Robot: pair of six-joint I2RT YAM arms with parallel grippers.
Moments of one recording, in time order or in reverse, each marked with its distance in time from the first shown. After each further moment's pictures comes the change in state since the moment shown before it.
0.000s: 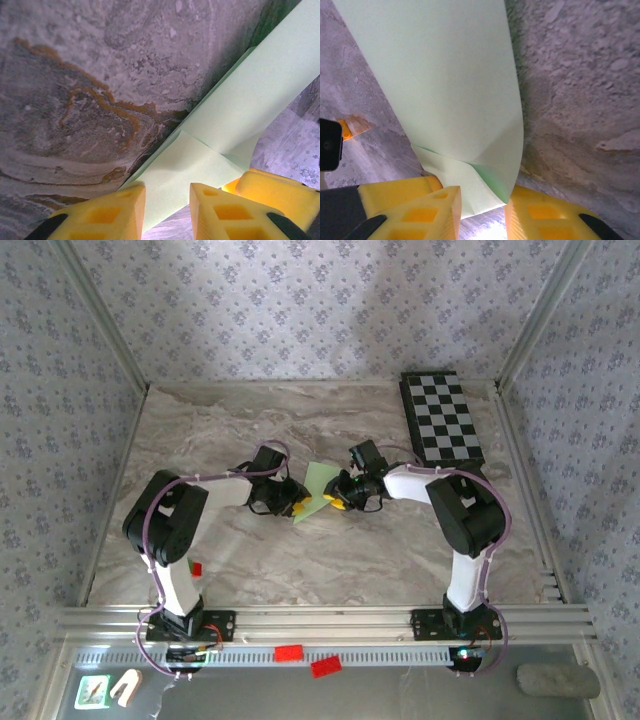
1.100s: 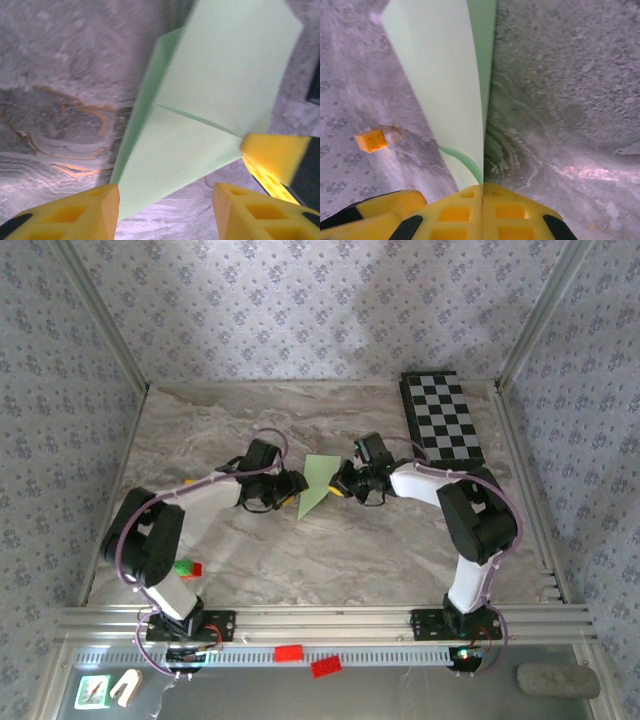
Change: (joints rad) left arm -0.018 -0.194 0.006 -0.099 -0.140 0.283; right arm -0.022 -0.086 0.000 0.028 0.037 0.021
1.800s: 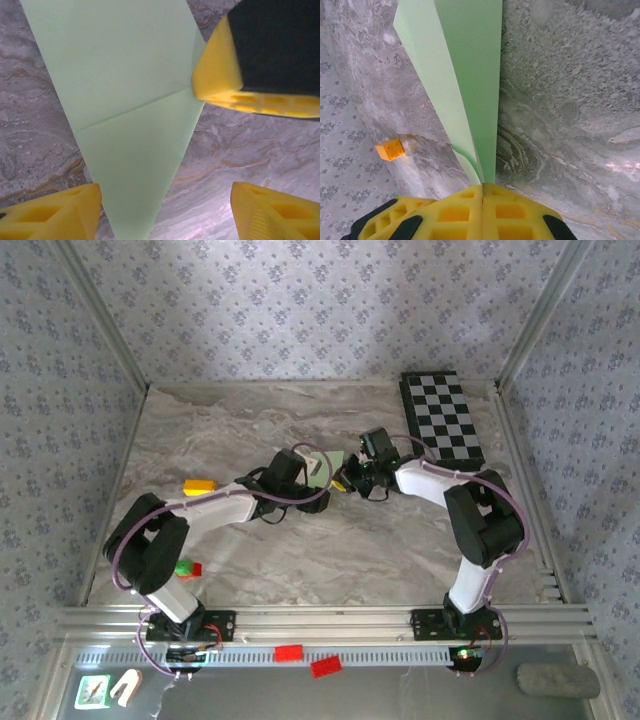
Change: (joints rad) left arm -0.186 0.010 -0.013 0.114 -0.227 0.654; right arm -0.024 -0.024 0.022 -0.040 -0.018 0.082
